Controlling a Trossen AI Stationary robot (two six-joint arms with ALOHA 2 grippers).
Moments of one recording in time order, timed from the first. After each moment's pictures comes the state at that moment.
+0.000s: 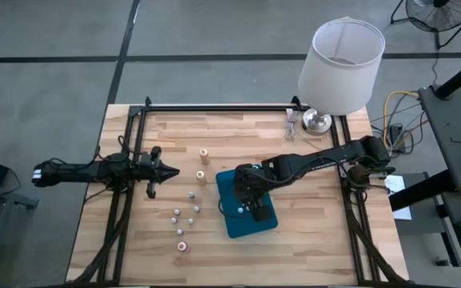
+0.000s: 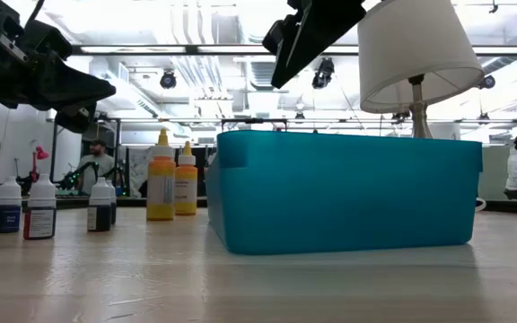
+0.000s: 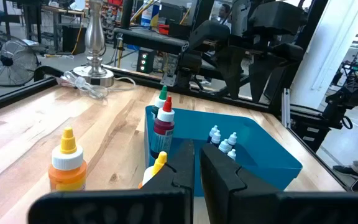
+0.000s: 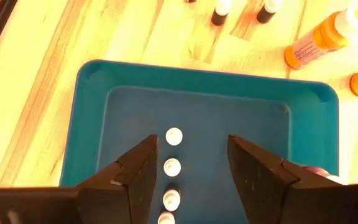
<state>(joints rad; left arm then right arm) 0.00 0.12 0.01 0.02 -0.03 -0.22 0.18 1.82 1.55 -0.78 -0.09 -0.11</state>
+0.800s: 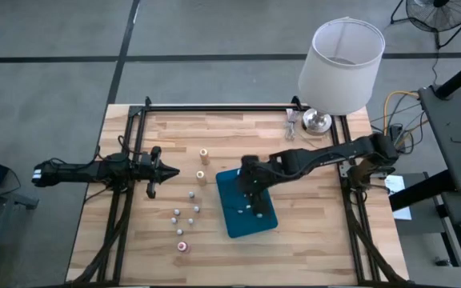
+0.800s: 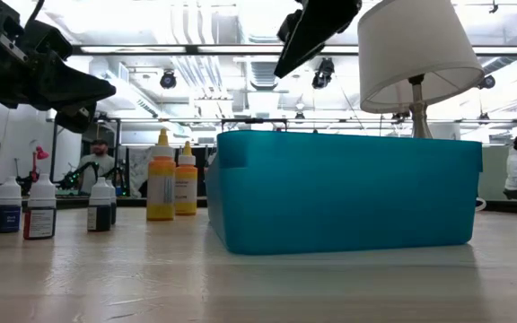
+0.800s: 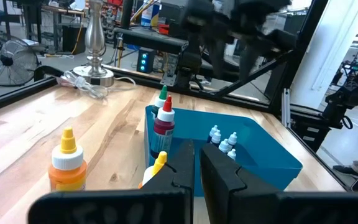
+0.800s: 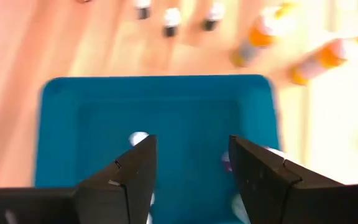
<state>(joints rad) 0.00 0.12 0.01 0.02 -0.03 -0.22 0.15 1.72 1.48 -0.74 0.04 -0.03</state>
